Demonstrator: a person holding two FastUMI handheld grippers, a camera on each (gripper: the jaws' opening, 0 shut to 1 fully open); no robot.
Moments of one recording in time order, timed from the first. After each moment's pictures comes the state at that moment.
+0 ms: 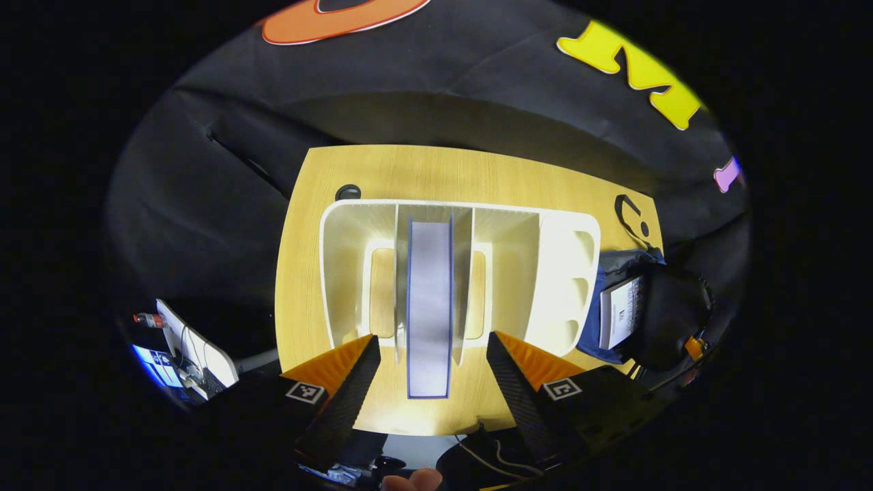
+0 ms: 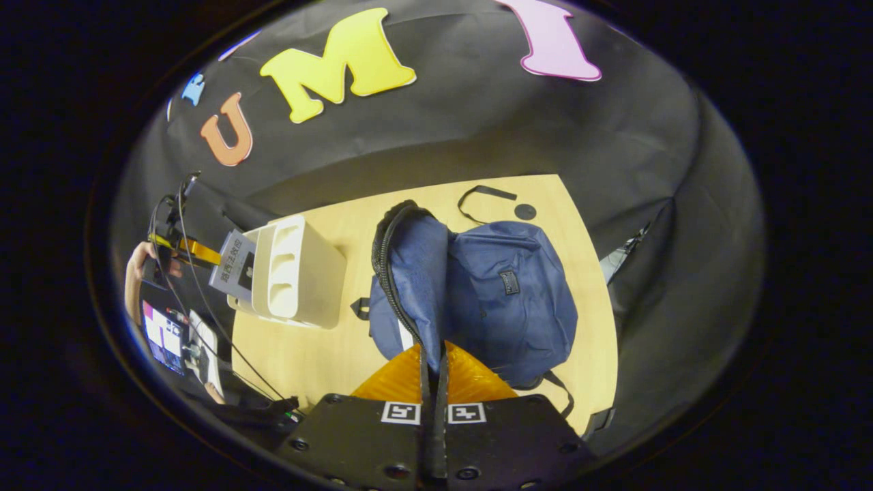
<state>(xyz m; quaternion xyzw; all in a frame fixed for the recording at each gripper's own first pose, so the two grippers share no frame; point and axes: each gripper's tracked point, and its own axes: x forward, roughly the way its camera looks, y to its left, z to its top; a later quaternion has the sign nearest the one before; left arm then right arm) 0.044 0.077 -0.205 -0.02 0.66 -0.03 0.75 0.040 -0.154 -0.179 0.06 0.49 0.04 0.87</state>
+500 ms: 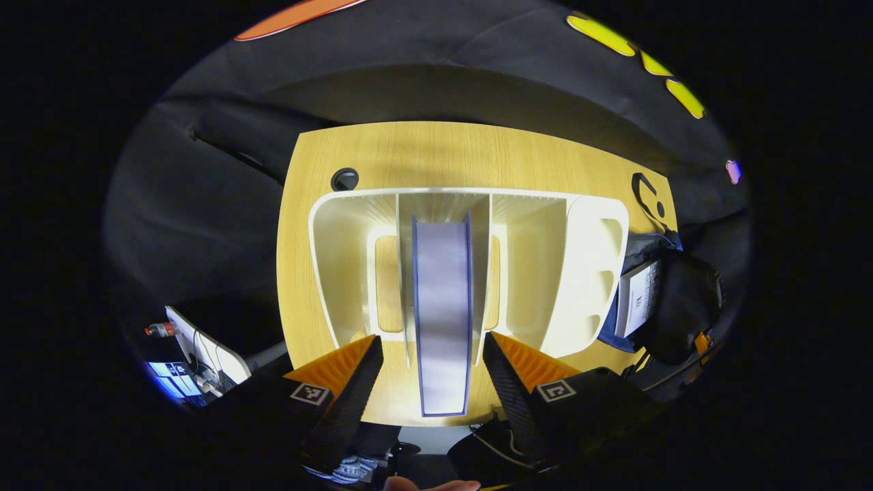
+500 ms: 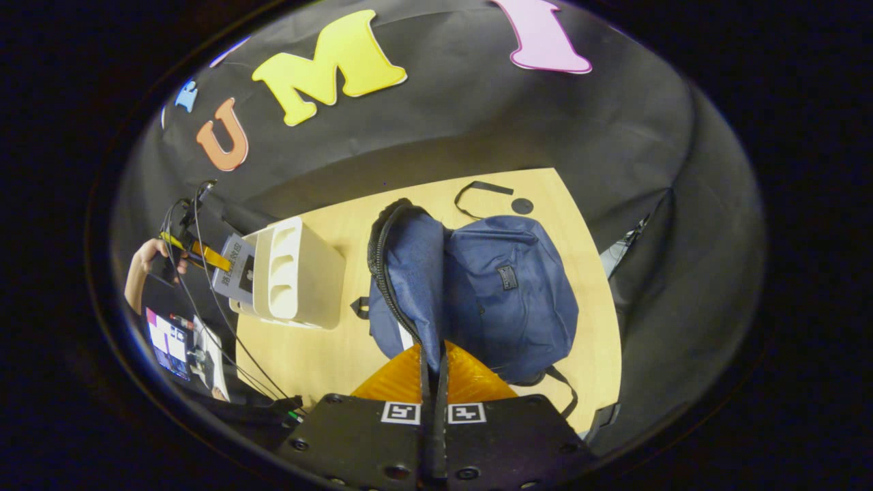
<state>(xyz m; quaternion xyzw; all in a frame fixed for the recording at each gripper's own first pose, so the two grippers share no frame) 0.051 0.083 -0.227 0.00 0.70 -0.03 0.71 0.036 -0.159 -0.182 0.08 0.50 0.04 0.86</state>
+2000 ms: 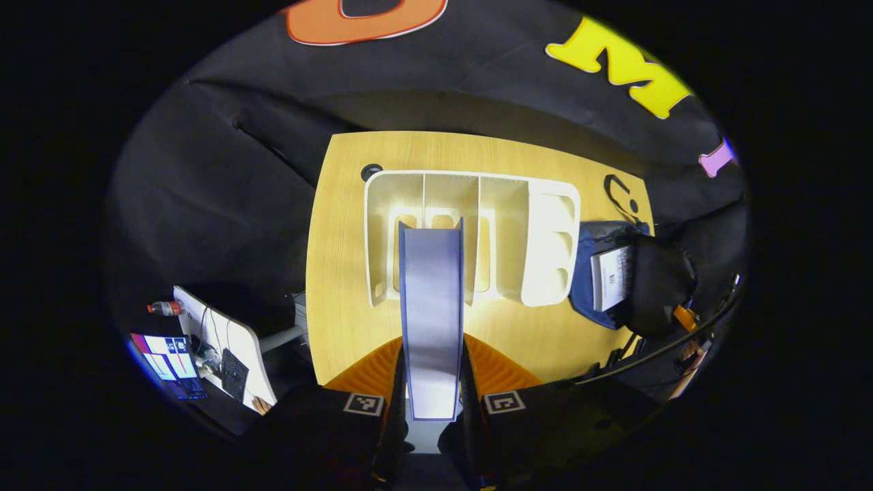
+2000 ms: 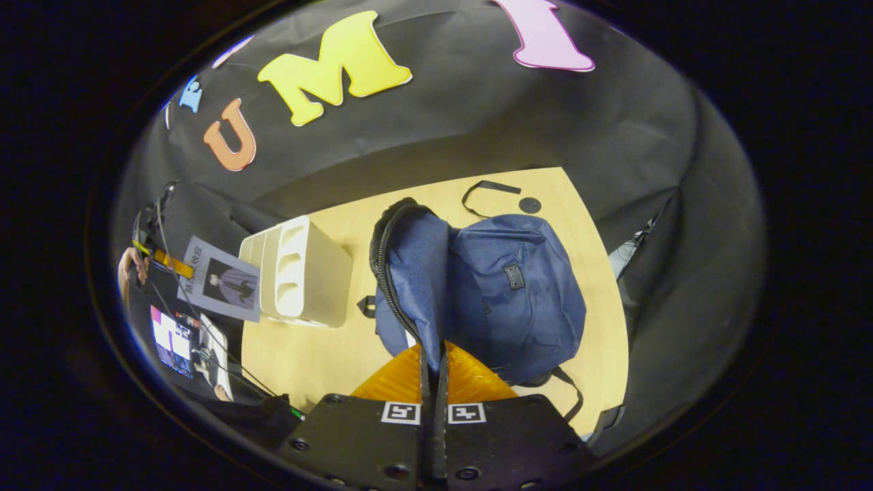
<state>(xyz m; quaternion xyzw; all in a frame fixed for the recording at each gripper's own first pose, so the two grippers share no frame) -0.033 0.103 -0.101 -0.05 0.66 -0.03 0.75 0.034 -0.157 -0.185 0.08 0.49 0.06 0.86</state>
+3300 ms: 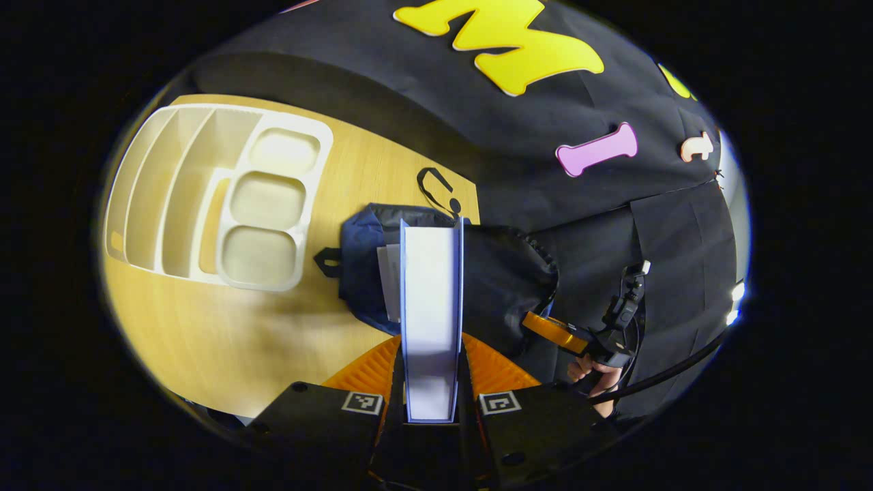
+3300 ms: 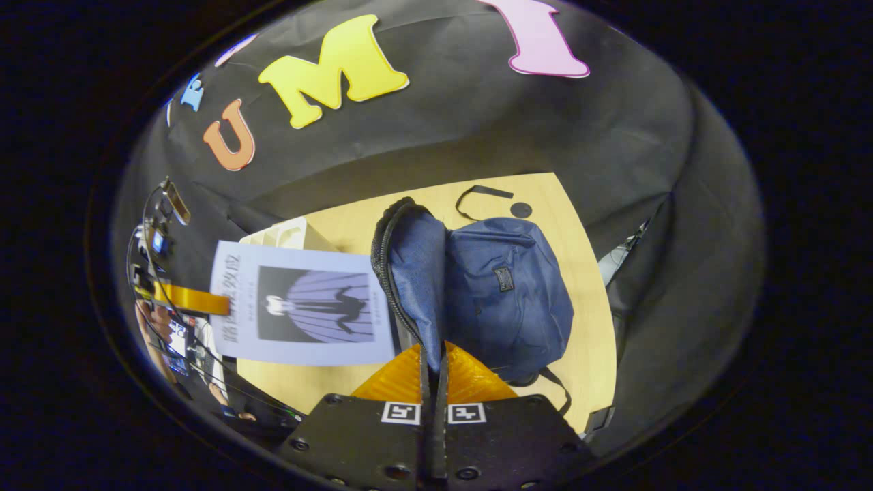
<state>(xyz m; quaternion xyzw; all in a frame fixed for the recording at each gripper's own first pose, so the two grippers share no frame) -0.083 -0.245 -0.171 -0.31 0.58 -0.27 0.71 0.030 -0.172 -0.172 0.07 0.49 0.05 0.87</state>
